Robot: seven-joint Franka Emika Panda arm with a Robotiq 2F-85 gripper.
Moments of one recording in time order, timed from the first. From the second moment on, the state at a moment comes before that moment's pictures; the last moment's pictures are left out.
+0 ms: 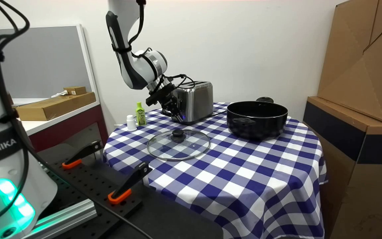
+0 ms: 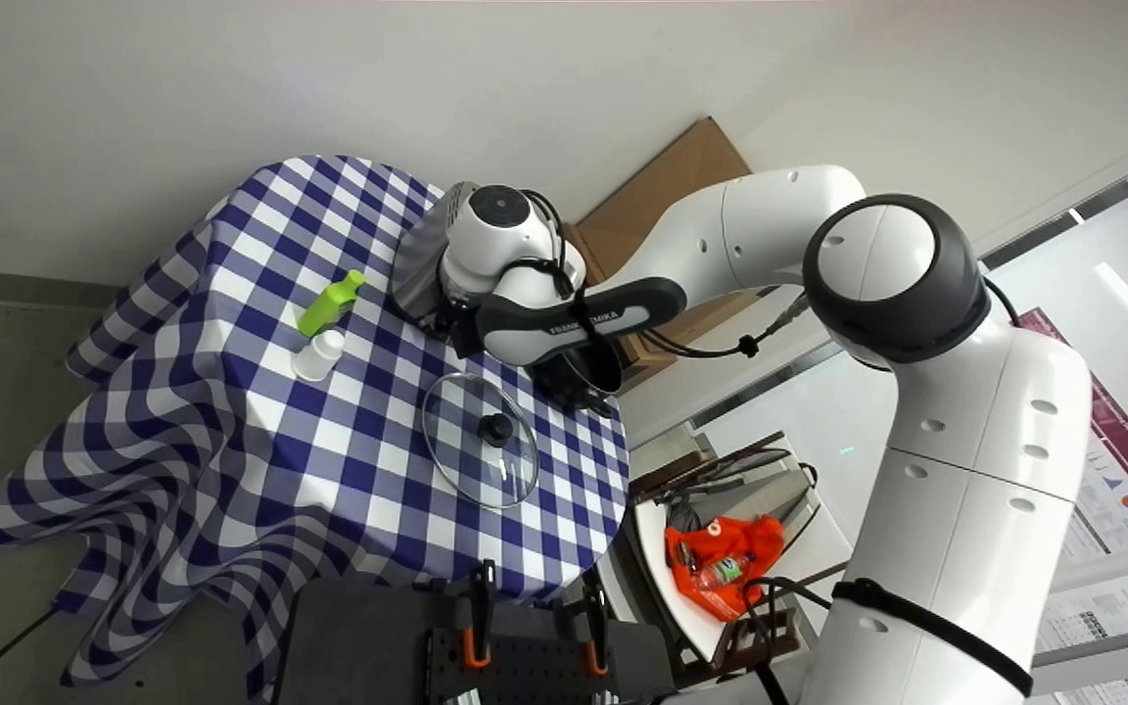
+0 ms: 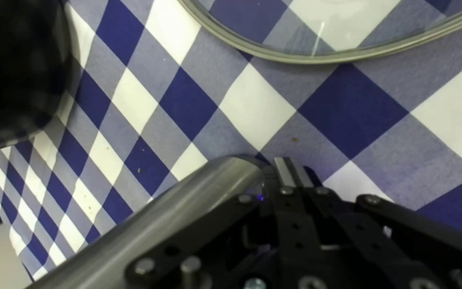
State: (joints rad) arm 0.26 0.79 0.01 -1.86 -1.11 2.56 0.65
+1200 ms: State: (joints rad) arm 0.30 0.80 -0.01 -1.86 -1.32 2.56 0.91
